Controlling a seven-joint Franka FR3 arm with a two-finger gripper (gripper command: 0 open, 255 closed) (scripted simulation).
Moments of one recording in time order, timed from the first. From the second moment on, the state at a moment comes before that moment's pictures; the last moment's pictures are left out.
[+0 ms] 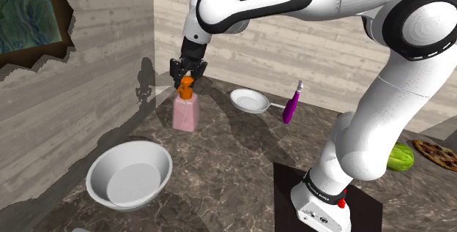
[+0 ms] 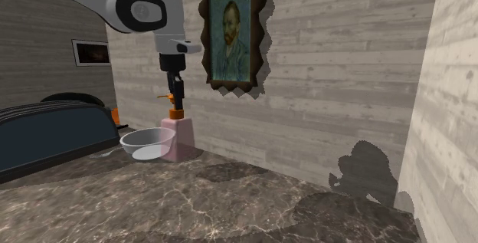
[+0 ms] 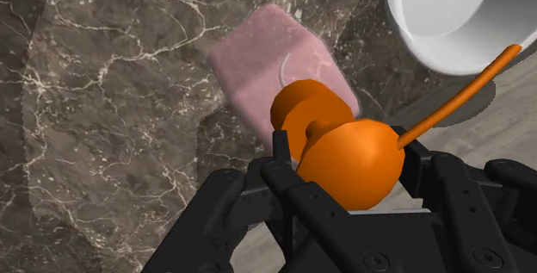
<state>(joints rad) 0.26 -0.02 0.07 -2.00 0.15 2.08 0.30</state>
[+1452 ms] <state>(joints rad) 0.26 0.03 0.08 -2.10 0.15 2.23 0.28</state>
